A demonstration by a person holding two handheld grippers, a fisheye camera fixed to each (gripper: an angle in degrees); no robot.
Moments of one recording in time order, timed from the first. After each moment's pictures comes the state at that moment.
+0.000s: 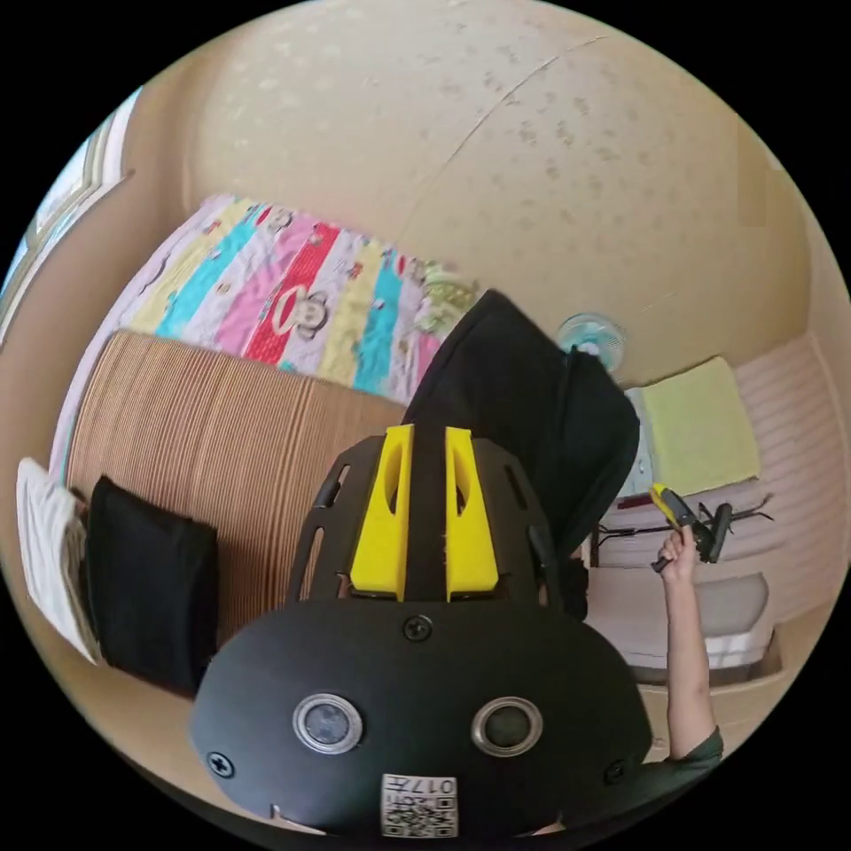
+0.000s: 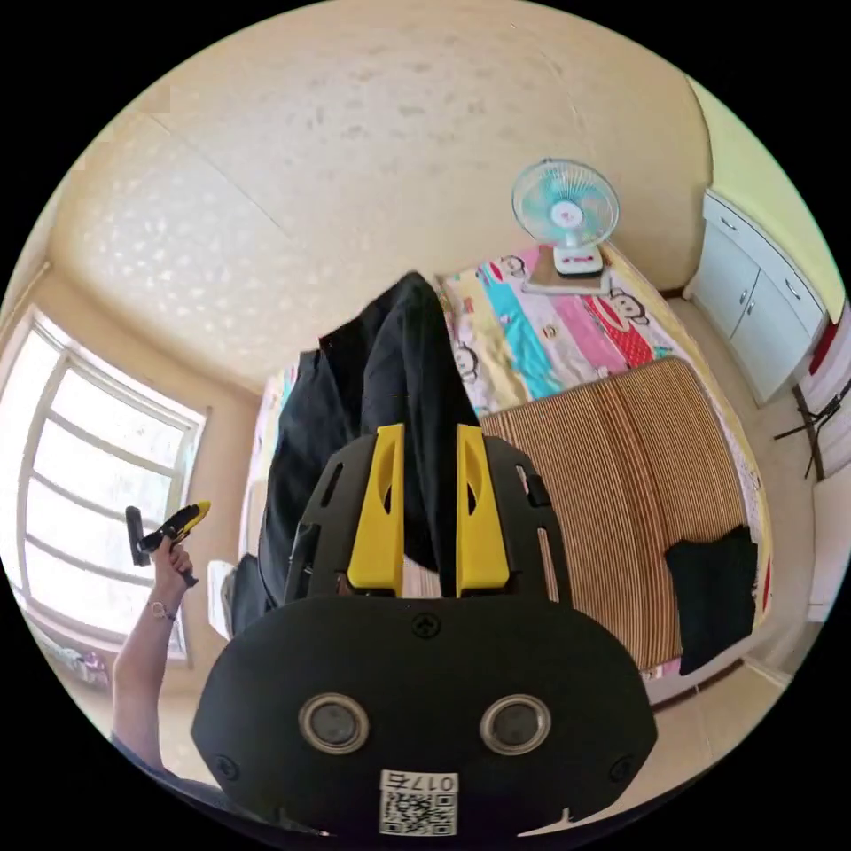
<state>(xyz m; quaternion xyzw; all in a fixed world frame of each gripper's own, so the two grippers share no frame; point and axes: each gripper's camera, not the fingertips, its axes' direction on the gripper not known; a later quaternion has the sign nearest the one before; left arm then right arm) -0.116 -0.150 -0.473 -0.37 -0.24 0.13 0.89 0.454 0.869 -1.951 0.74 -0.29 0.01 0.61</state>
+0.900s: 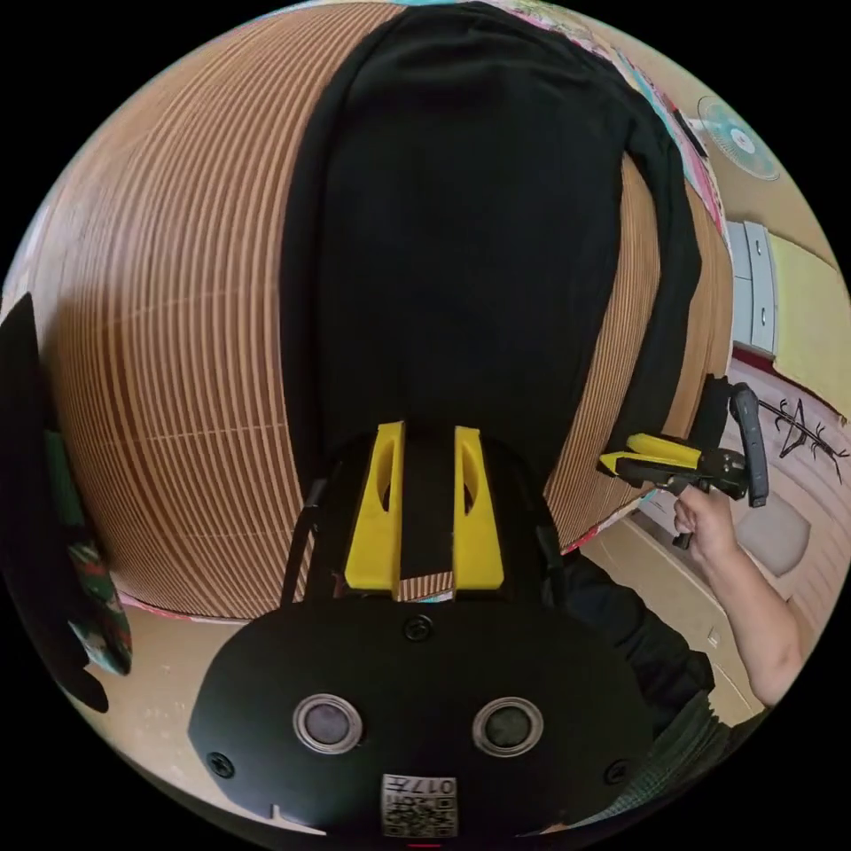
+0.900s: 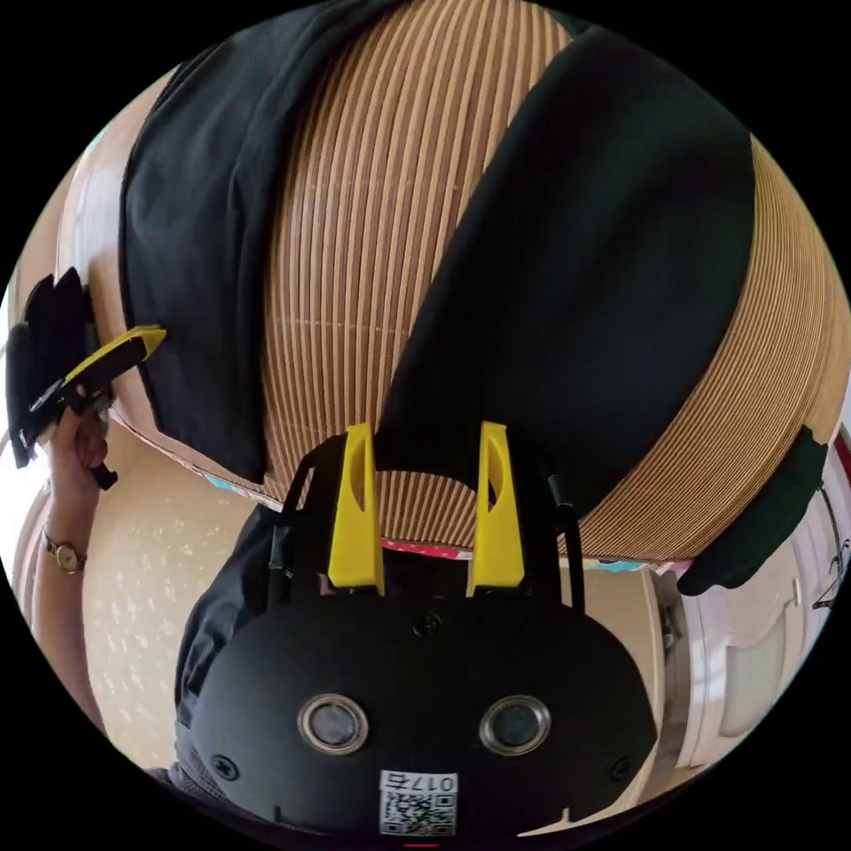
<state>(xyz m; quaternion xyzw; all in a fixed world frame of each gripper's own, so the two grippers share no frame) -0.428 0.111 -0.479 -0.59 -0.34 0.12 0.72 0.382 0.602 -1.792 0.34 -0.08 -0.08 0.94</state>
